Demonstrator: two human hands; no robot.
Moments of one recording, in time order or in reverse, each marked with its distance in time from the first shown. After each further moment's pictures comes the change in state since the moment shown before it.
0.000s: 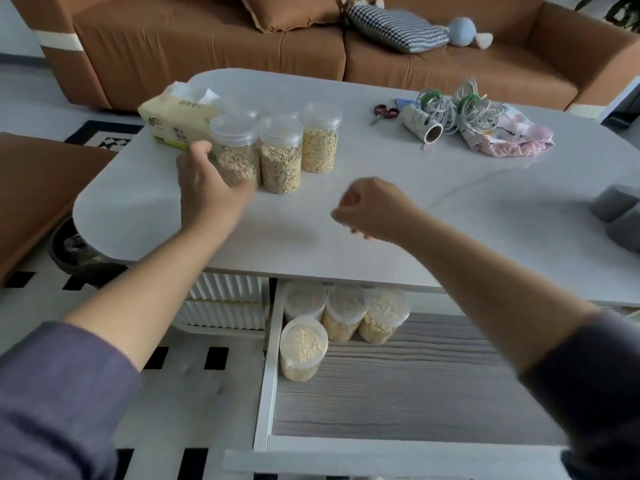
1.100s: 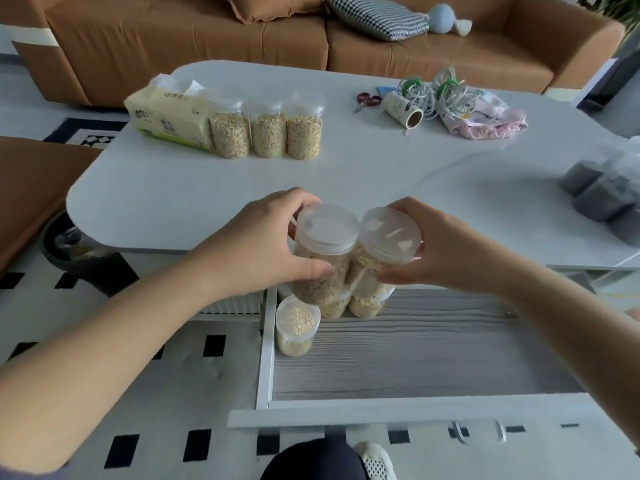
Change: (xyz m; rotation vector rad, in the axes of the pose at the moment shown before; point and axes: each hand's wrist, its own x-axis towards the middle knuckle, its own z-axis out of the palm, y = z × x) left_hand -0.097 0.071 -0.055 0.071 -0.772 0.377; right_hand -0.110 0.053 -0.022 0.102 -0.009 -0.122
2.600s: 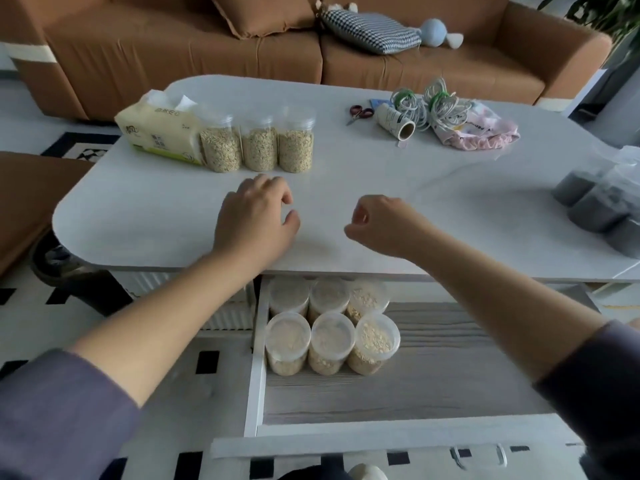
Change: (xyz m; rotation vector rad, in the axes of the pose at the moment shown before) left_hand 0.068 -0.042 0.033 0.370 0.477 -0.003; right_hand 0.074 -0.007 0.015 -0.288 0.051 0.188
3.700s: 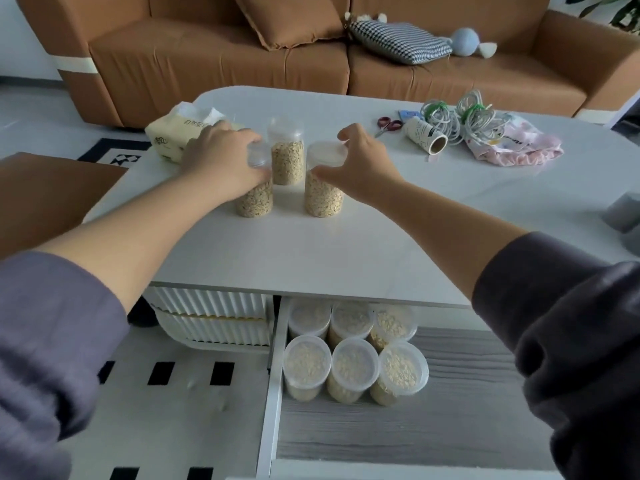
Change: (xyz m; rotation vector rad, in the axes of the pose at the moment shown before) left_hand 0.090 -0.069 -0.048 0.192 -0.126 -0.216; right_hand 0.108 -0.054 -0.009 0.279 0.311 -0.187
